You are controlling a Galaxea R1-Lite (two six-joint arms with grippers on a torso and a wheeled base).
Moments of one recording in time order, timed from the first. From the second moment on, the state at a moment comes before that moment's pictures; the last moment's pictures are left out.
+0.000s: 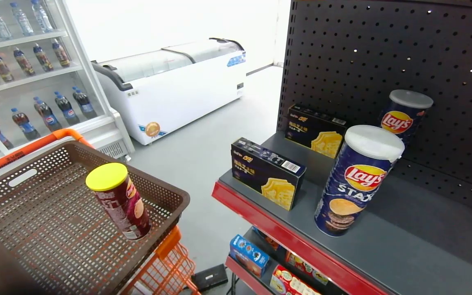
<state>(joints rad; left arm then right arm) -0.01 0.51 -0.47 0.11 0.05 0.10 0.00 0.00 0.00 0.00 -0.02 0.00</state>
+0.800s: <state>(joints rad) -0.05 1.22 -0.47 -0.39 -0.03 0.10 0.00 0.00 0.00 0.00 -0.02 0.00</state>
